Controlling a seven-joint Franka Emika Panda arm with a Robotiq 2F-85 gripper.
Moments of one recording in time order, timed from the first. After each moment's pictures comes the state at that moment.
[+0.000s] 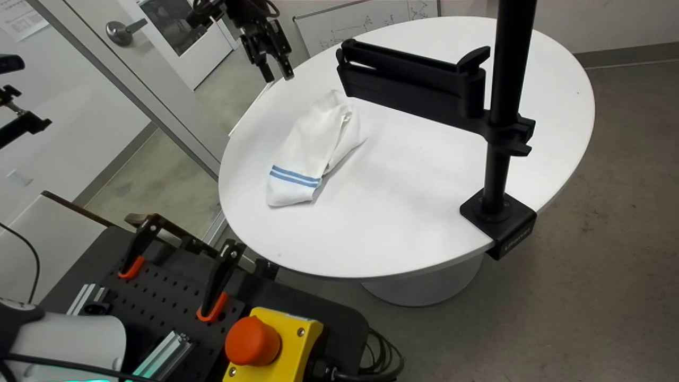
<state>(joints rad) 0.06 0.62 -0.01 -1.82 -0.16 2.19 0.51</state>
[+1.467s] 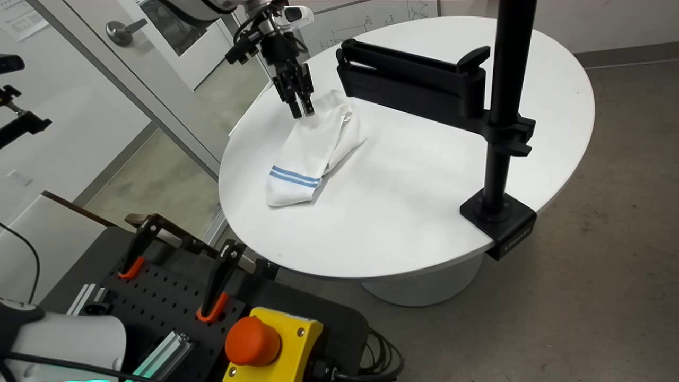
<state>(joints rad) 0.10 0.89 -0.08 -1.58 -0.16 2.04 0.50</state>
